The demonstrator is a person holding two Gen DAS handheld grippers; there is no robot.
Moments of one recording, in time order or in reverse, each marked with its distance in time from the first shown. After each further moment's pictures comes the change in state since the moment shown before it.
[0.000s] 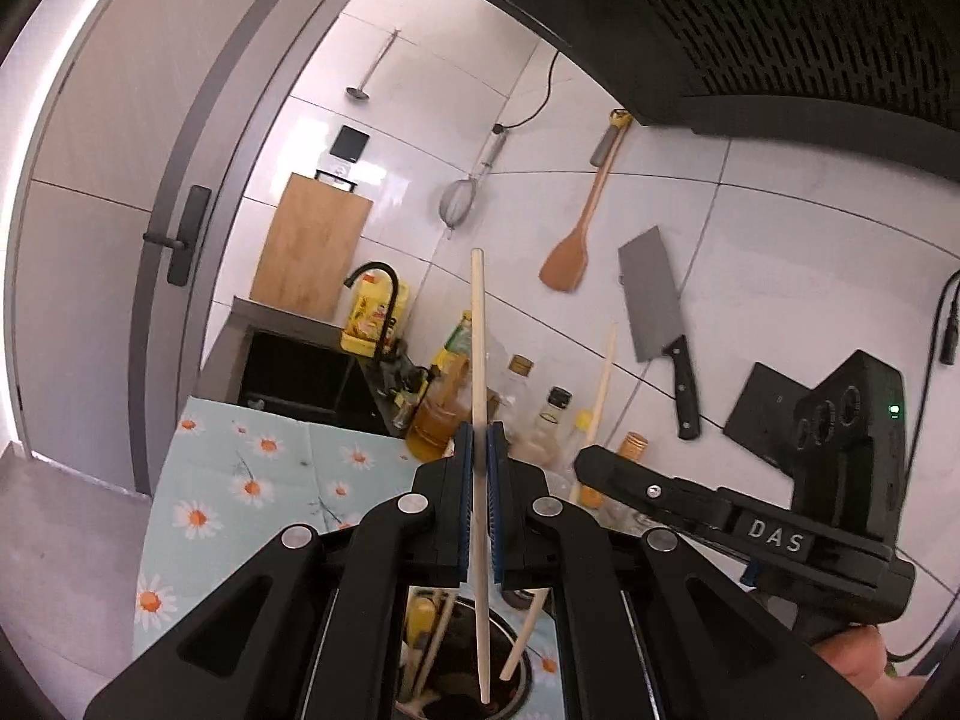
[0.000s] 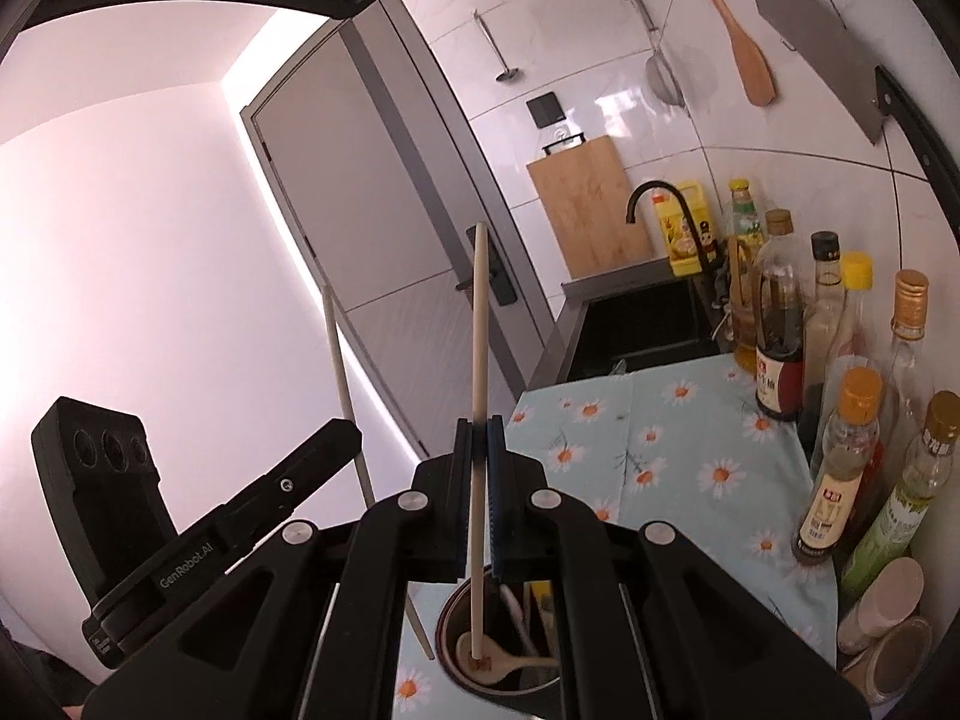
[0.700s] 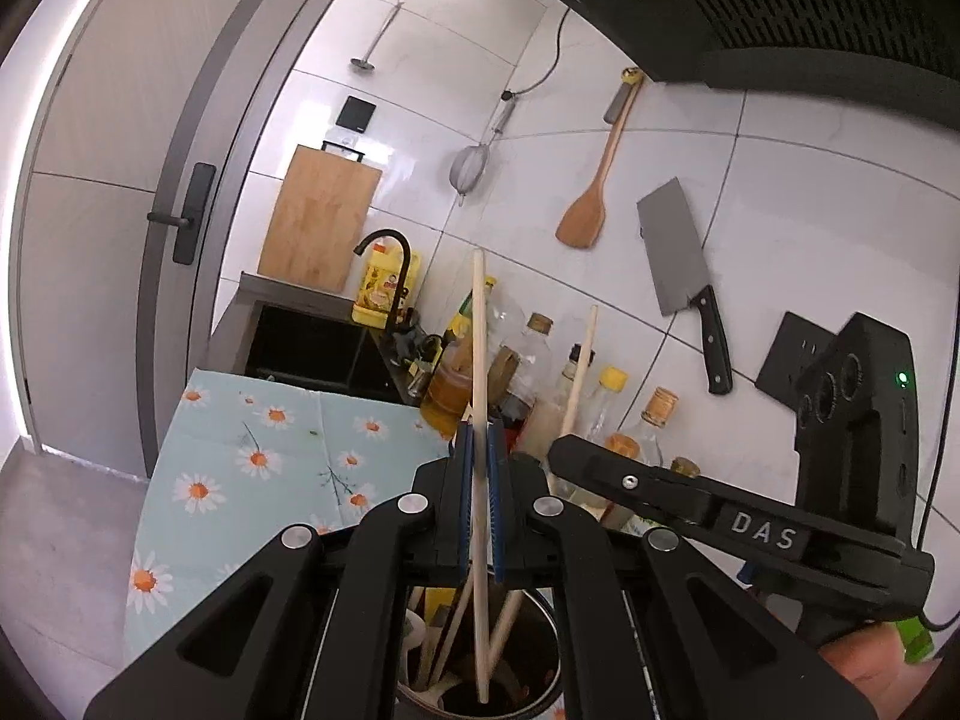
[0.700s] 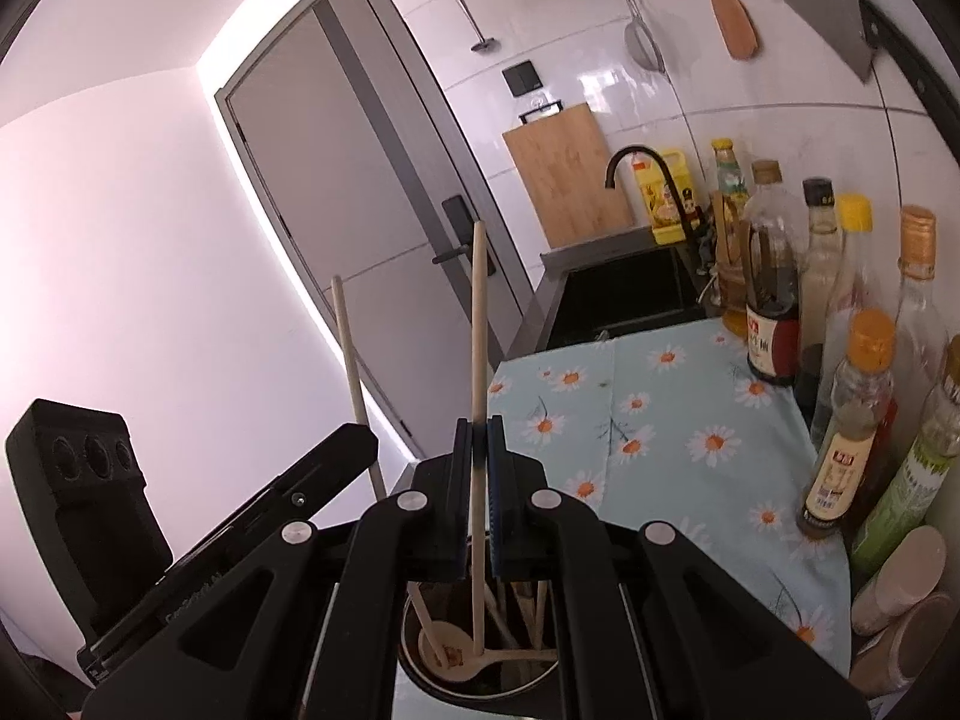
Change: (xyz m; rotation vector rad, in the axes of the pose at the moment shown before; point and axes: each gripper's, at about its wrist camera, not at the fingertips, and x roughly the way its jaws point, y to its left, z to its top) left arm 0.023 0.008 -0.031 0.018 0.067 0.022; right arm 0.030 -0.016 -0.027 0.025 0.066 -0.039
